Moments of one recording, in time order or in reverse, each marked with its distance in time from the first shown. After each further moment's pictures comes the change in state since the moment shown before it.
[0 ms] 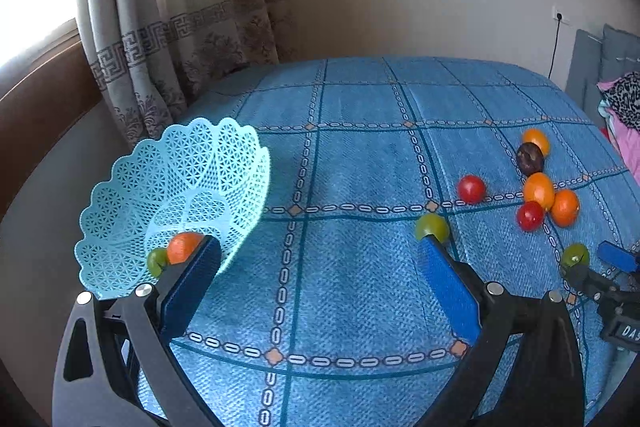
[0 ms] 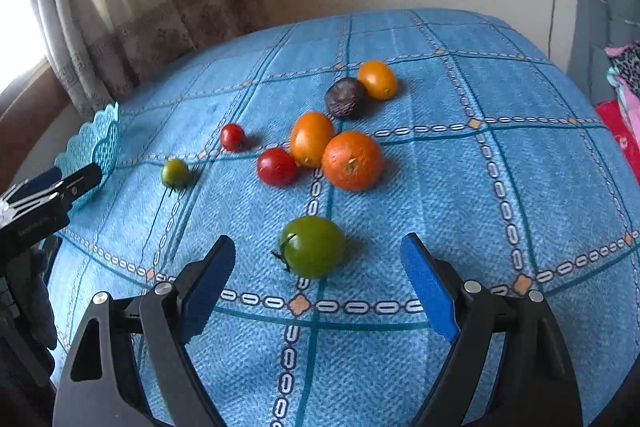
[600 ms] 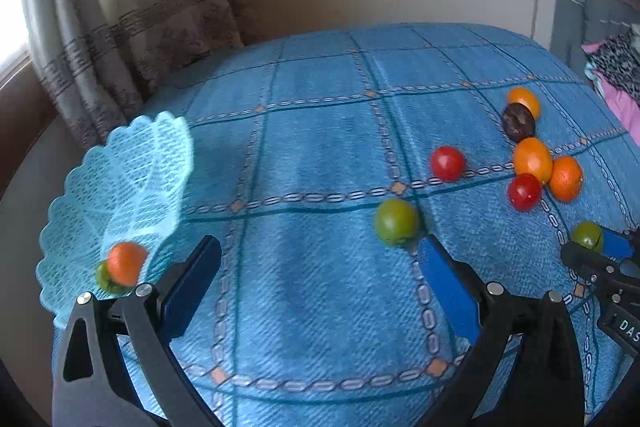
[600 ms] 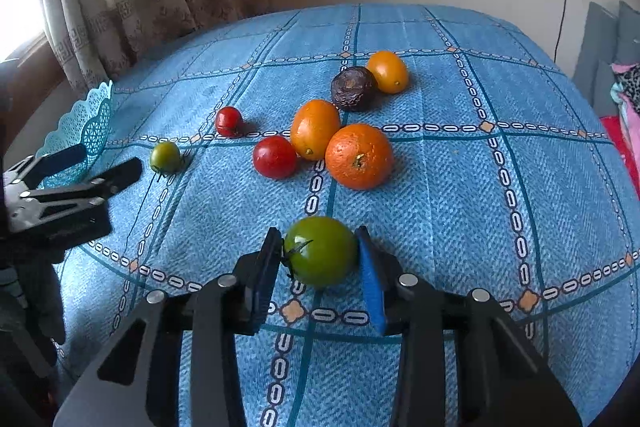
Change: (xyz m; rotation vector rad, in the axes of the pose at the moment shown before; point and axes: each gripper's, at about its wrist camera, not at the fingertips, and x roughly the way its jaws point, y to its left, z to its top) left arm 0.037 -0.045 0.001 0.119 0.063 -0.062; right arm 0.012 0.002 0.004 -0.046 0.036 -0.023
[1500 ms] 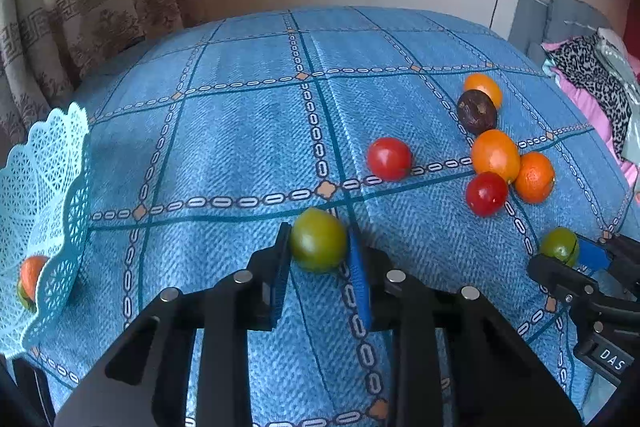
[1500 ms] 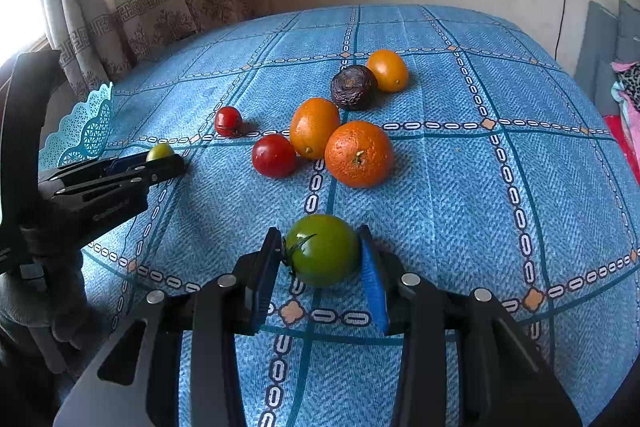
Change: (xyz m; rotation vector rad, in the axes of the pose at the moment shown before) left arm 0.026 -0.018 0.001 -0.031 0.040 -0.187; right arm 0.003 -0.002 -0.002 0.000 -0.010 0.007
